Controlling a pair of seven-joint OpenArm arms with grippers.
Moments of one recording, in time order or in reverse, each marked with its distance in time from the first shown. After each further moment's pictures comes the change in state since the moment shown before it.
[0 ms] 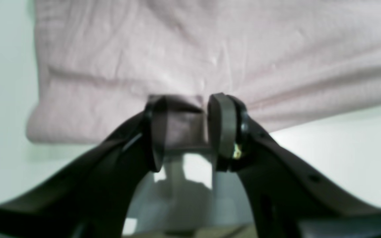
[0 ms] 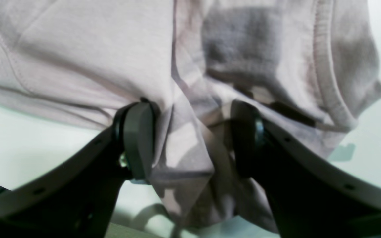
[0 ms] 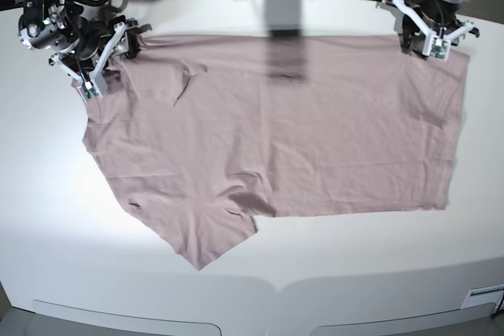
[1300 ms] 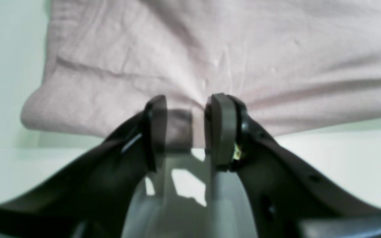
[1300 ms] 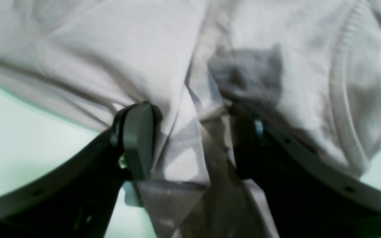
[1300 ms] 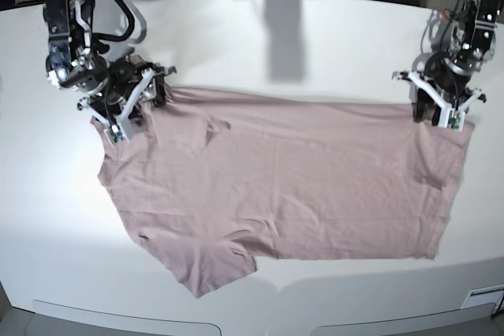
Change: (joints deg) left arm -22.3 -4.5 3.2 -20.5 -8.4 -4.2 -6.4; right arm 11.8 -0.5 -11.1 -10.2 -1.7 -0.4 9.2
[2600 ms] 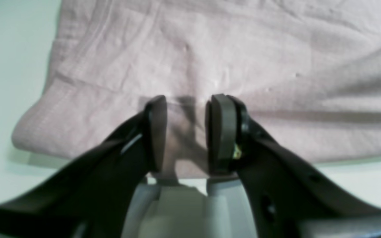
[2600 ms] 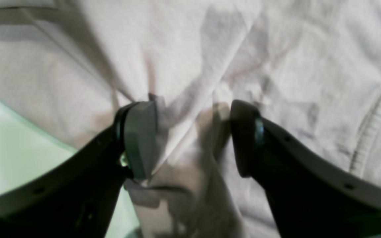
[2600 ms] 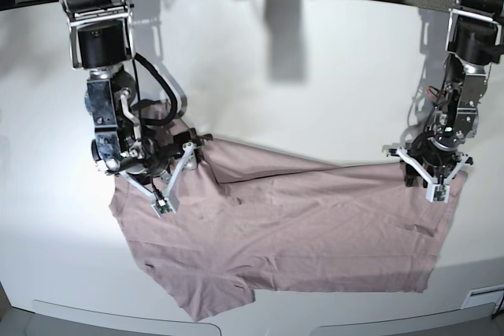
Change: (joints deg) left arm -31.4 6.7 8.0 -30.0 1.0 1.4 -3.2; right arm 29.5 -9.6 -9.8 -21.5 -8.1 -3.6 -0.9
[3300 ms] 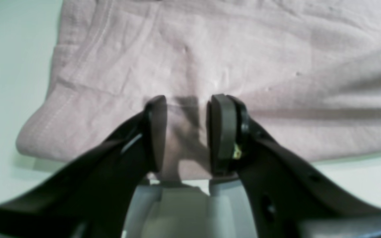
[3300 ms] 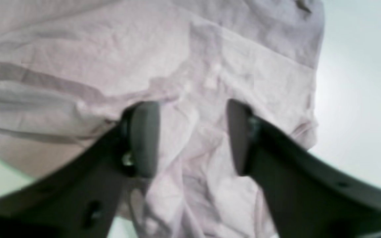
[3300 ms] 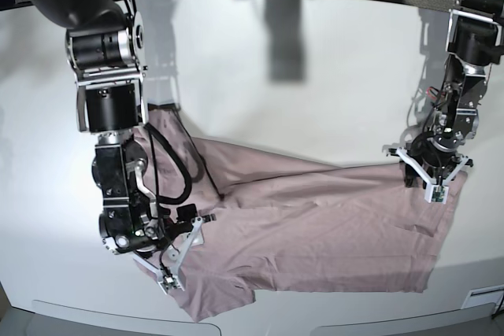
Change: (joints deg) left arm -0.2 0.0 0.0 -0.1 2.4 0.2 -0.3; right arm 16.5 -5.4 -0.3 -0.2 -7.5 -6.1 -7.7
